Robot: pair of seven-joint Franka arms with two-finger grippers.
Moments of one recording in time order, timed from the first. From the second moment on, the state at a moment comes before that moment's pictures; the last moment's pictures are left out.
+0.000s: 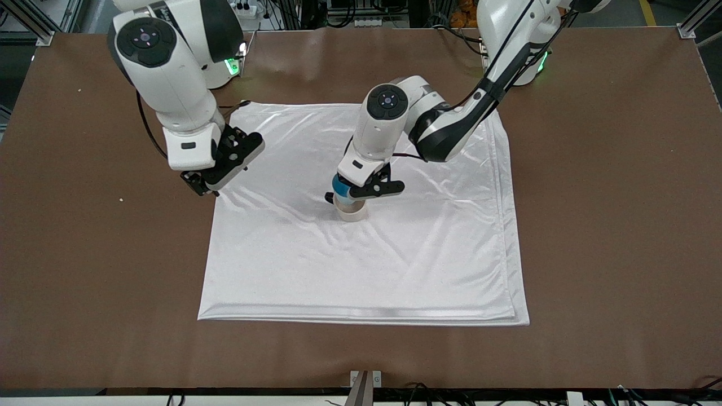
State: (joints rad) left arm -0.47 0.60 -0.42 -1.57 0.19 2.27 -1.10; right arm 0.36 0.09 0.09 -1.75 -0.12 1.91 -0.40
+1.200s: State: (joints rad) left arm -0.51 0.62 -0.35 -1.49 0.23 2.33 -1.10; right arm 0.03 -0.07 0.08 -1.79 -0.12 1.79 -0.40
